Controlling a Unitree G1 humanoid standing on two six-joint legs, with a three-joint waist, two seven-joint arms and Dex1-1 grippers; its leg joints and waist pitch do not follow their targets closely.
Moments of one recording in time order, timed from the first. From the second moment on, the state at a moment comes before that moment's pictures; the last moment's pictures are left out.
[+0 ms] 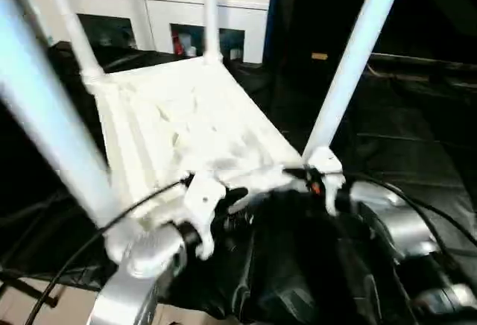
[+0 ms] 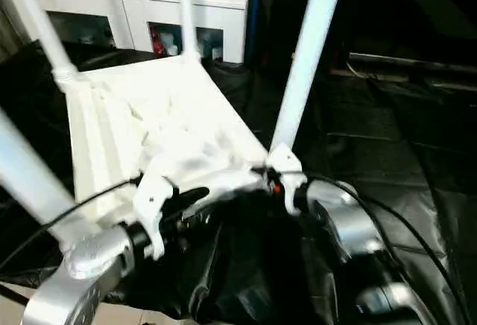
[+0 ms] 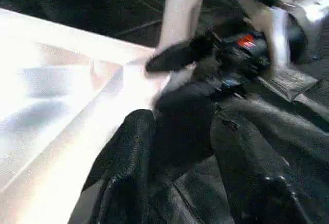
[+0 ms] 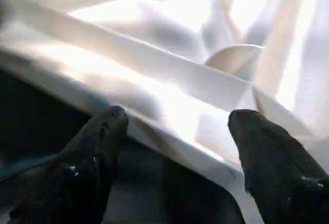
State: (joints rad) left arm 0.04 0.15 -0.22 -0.42 -0.09 0.55 -0.57; right arm -0.45 -0.33 0.15 0.45 0.10 0.25 0.82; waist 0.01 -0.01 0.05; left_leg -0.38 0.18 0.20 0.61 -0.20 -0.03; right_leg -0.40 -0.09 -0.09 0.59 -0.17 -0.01
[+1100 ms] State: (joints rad) left arm 0.40 0.56 0.11 -0.63 -0.60 0.64 -0.98; right arm -0.44 -0.29 0.11 0.57 0.12 0.07 0.78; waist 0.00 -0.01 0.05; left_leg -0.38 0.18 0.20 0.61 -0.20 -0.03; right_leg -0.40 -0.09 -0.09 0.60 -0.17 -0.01
